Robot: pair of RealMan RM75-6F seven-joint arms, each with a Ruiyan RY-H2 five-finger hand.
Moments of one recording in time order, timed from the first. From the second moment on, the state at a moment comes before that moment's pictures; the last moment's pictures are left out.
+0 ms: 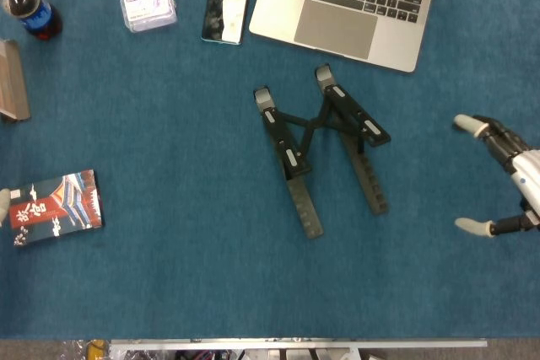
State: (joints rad) left arm -0.03 -1.10 0.01 -1.65 1.57 1.53 -0.11; right arm 0.28 -1.06 -0.07 -1.88 -1.70 1.19 0.42
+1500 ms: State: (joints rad) left arm -0.05 -1.07 0.02 -1.62 1.60 1.50 -0.13; right arm 0.69 -1.28 0.04 -1.75 -1.50 0.73 0.48
